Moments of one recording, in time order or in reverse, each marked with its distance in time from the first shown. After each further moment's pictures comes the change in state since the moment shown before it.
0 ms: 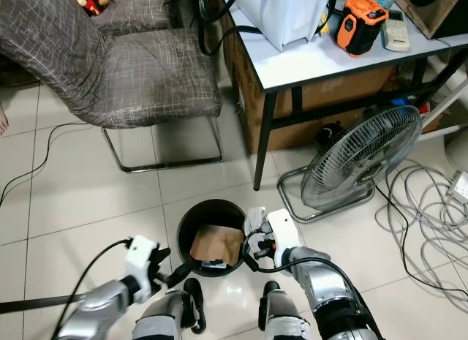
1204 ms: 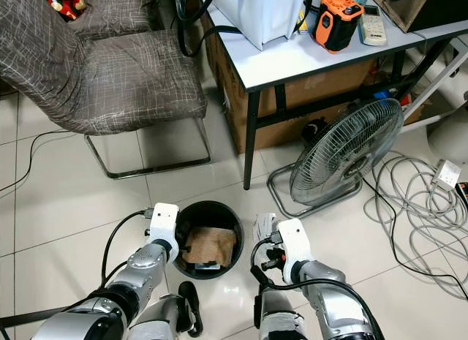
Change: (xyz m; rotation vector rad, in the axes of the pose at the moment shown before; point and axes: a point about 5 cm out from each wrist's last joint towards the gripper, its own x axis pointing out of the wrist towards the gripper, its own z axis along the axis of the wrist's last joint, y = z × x) left arm 0.068 -0.004 0.045 0.006 0.005 0.490; right arm -0.034 0.006 -0.012 0.043 -0.018 -0.051
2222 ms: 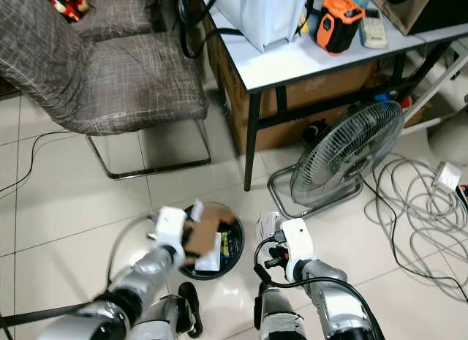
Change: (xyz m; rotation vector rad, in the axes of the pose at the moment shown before) left arm 0.000 -0.004 -0.002 0.002 0.015 -0.035; right arm 0.005 -0.007 -0.004 0.015 -0.017 -0.001
